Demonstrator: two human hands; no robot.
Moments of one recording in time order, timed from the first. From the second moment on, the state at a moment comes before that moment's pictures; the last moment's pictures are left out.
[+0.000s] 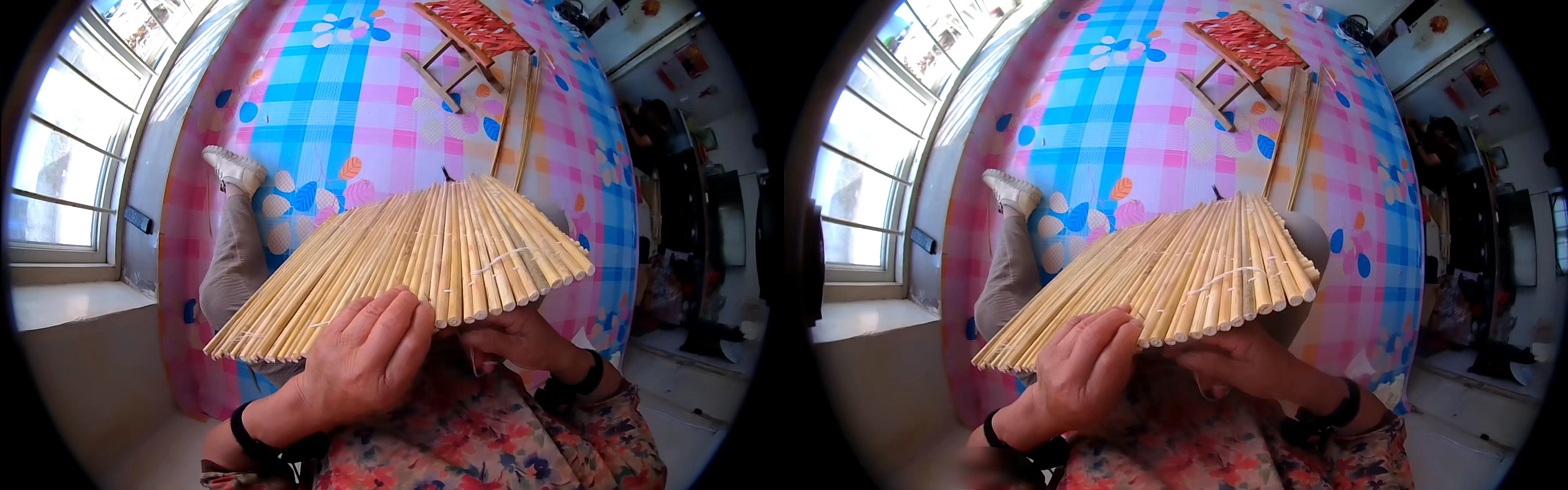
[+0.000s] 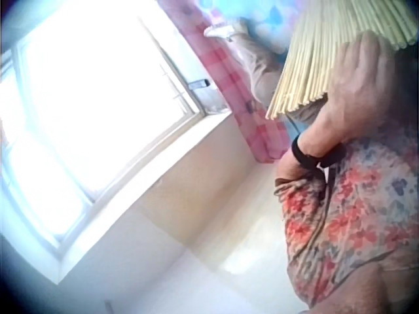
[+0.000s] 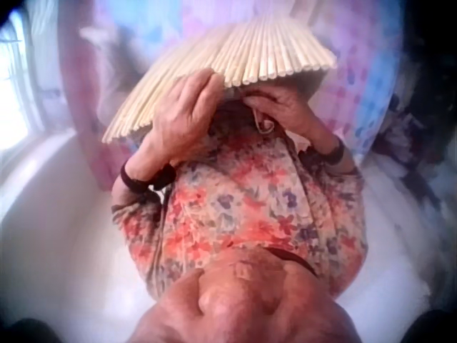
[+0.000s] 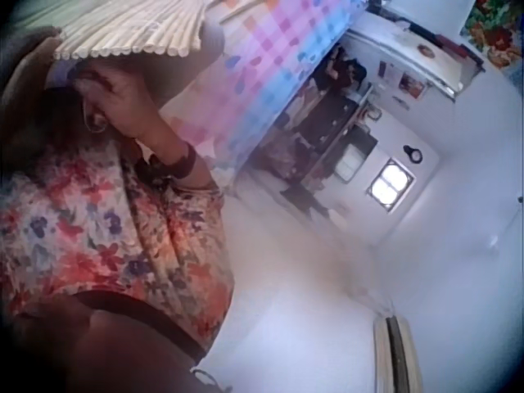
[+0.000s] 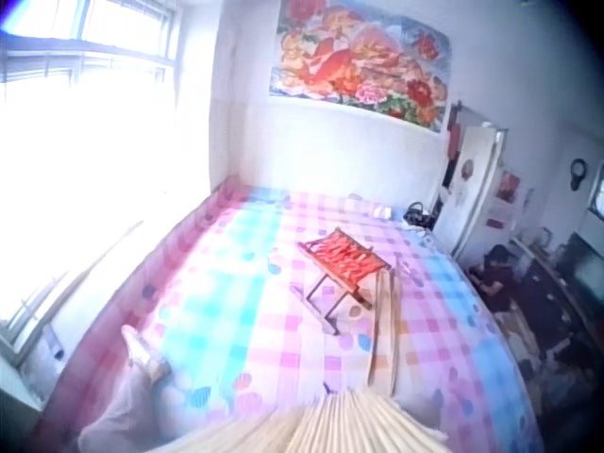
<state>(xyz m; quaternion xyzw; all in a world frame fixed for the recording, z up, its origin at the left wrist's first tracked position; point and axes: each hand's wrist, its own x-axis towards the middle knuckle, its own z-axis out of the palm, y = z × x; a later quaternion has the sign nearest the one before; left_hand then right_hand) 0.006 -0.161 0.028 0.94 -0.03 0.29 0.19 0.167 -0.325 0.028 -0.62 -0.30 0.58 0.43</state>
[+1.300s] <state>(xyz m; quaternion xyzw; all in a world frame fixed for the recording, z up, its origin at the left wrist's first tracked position) 0.070 -0.121 0.027 0.94 0.01 0.26 0.22 0.161 -0.277 0.040 -0.69 -0.20 0.40 0.56</state>
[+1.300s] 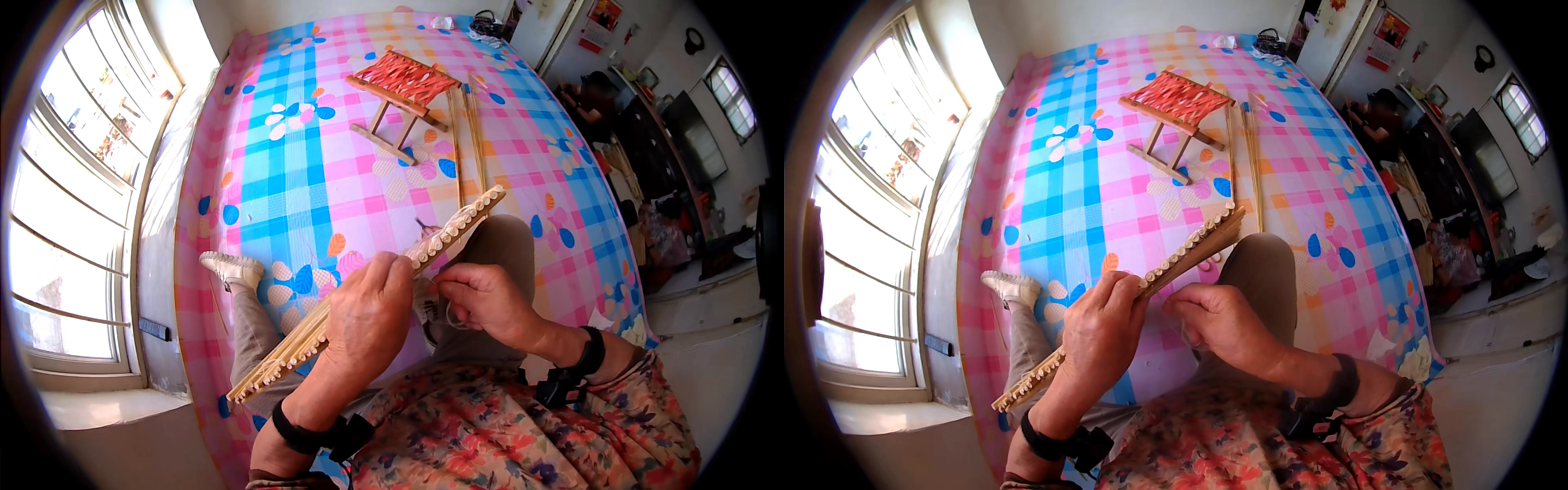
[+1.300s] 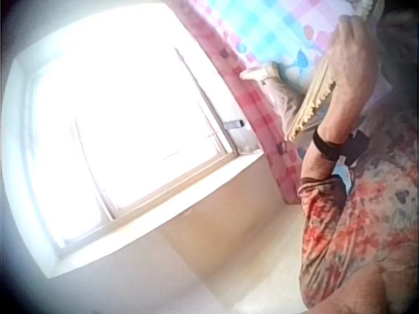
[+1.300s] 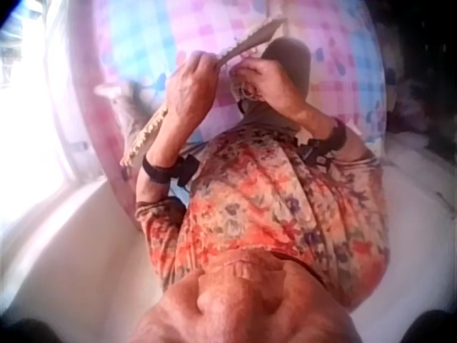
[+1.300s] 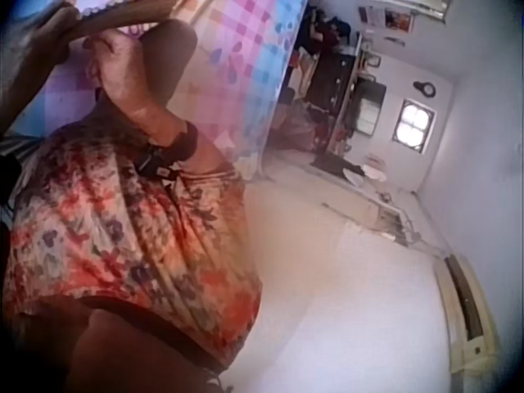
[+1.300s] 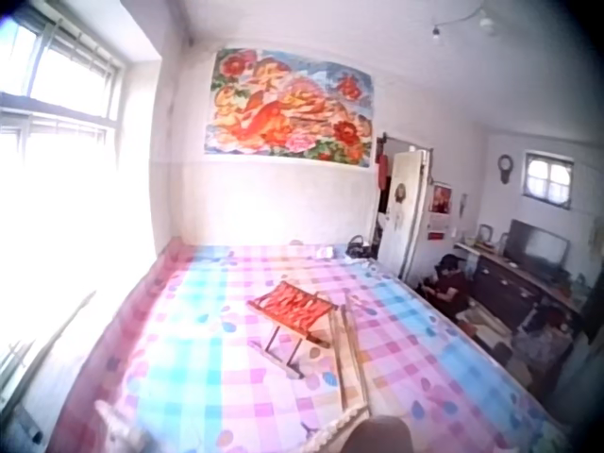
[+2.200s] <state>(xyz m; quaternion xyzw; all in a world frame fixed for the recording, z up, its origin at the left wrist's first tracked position) 0.084 -0.140 0.016 0.95 -0.03 0.25 0.19 0.176 -0.270 0.036 -0.64 -0.04 0.47 0.61</state>
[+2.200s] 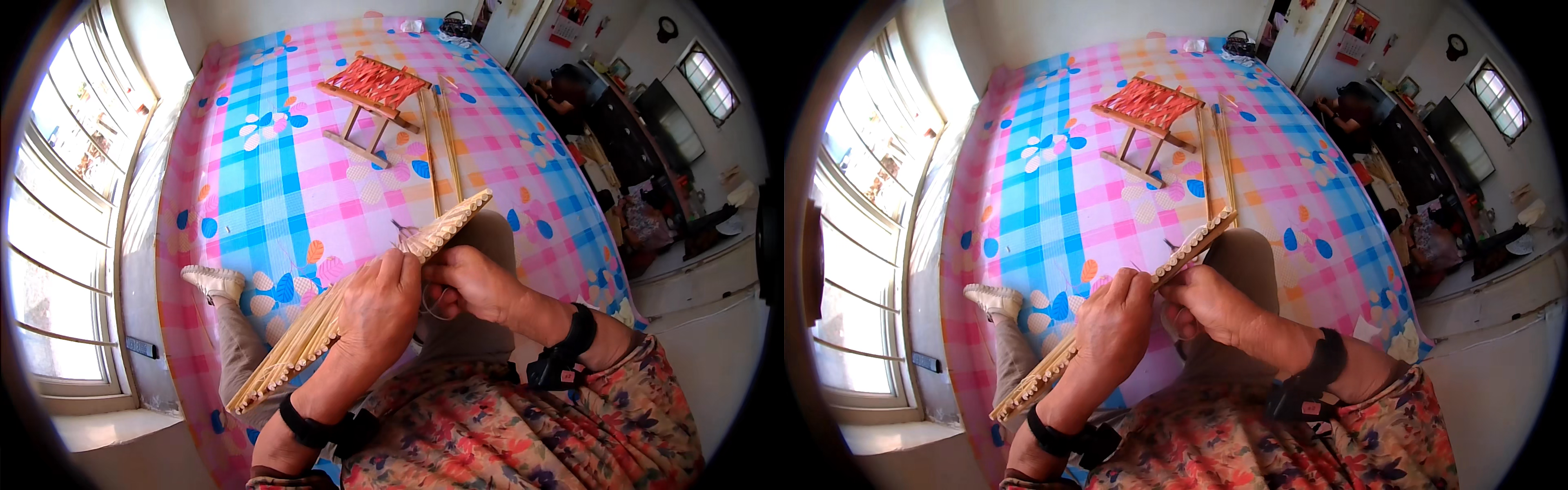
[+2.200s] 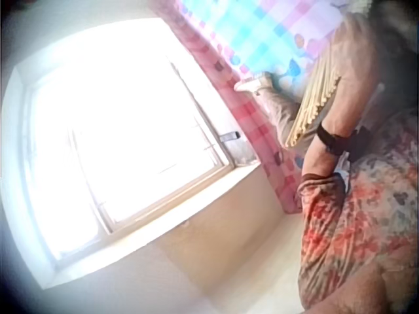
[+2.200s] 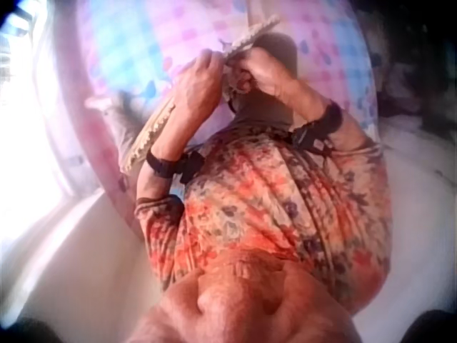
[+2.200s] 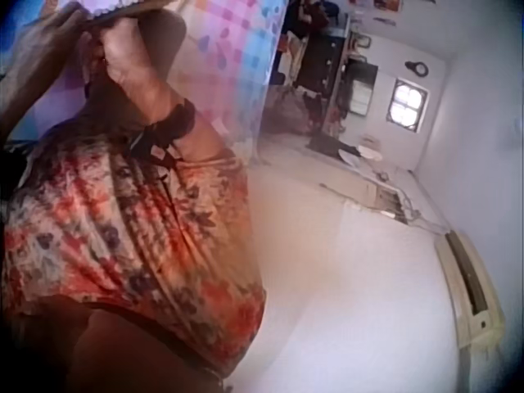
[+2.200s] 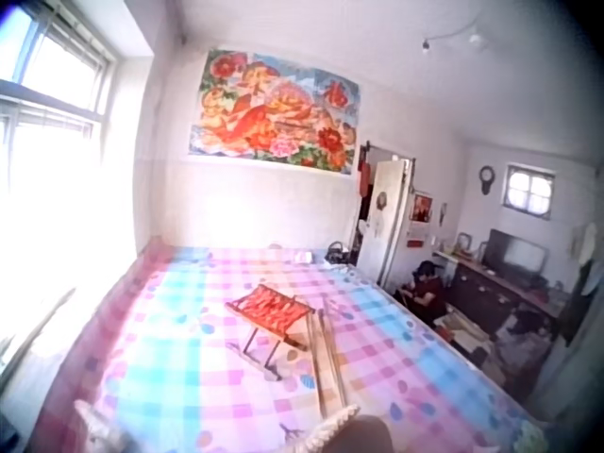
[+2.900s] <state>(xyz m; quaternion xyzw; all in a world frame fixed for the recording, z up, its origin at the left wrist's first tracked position) 0.060 -0.113 0.028 0.96 -0.03 0.23 0.17 0.201 -0.297 0.035 -0.71 -0.32 0.39 0.49</state>
